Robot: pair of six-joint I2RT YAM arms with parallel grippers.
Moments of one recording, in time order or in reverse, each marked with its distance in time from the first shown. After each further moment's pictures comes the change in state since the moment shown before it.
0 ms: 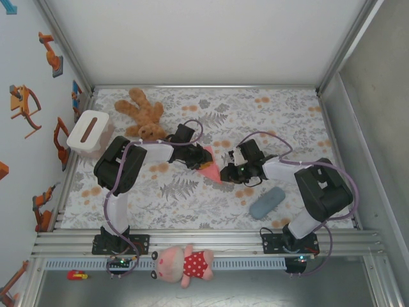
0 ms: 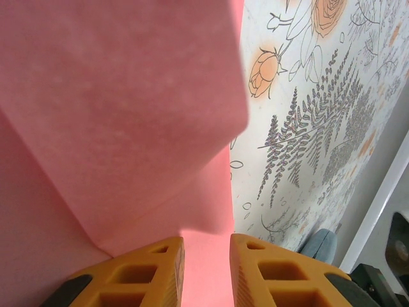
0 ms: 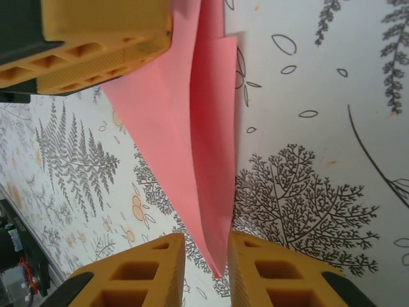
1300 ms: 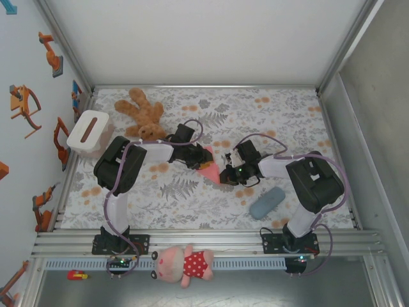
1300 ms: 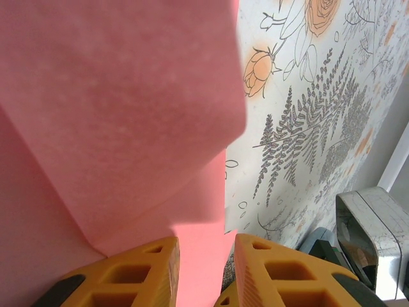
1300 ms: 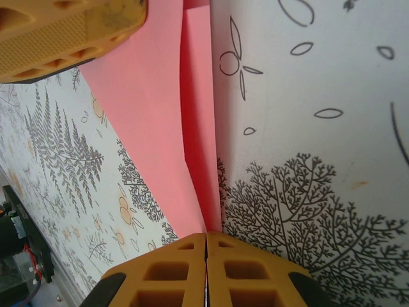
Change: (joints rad) left arm 0.000 -0.001 0.000 0.005 0.008 0.000; right arm 0.000 0.103 0.024 0.018 -0.068 -0.016
